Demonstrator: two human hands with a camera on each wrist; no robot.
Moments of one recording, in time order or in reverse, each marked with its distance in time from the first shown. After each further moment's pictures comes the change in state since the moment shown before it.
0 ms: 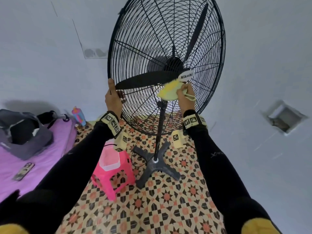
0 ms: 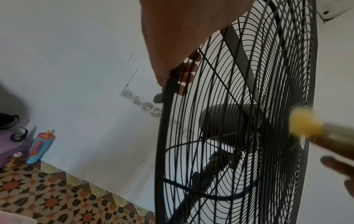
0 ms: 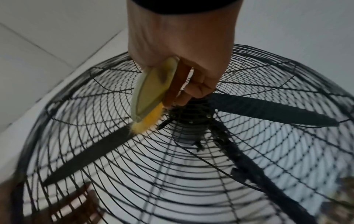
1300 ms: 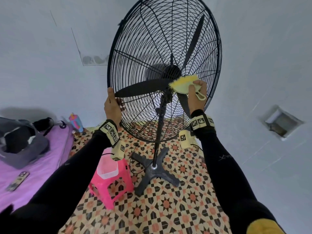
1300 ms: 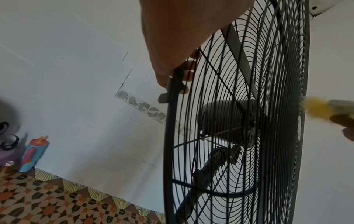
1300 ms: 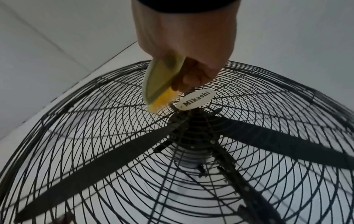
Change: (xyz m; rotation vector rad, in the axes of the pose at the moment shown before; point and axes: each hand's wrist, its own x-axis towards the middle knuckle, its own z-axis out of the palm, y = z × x) left_hand 0.006 -0.007 -0.001 0.033 -0.004 0.021; right_hand 0.036 -0.009 -0.024 -0.085 0.295 -0.262
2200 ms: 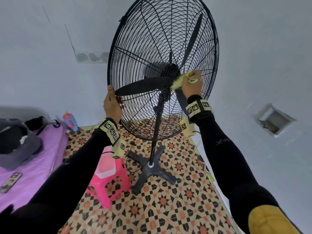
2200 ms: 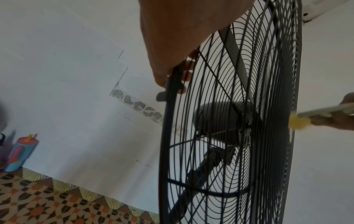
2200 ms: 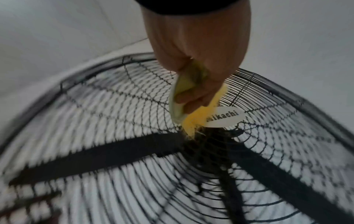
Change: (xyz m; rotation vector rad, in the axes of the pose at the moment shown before) left_hand 0.001 0.001 0.000 0.000 -0.019 -0.018; right_hand 0.026 -0.037 0.021 -0.179 -0.127 0.074
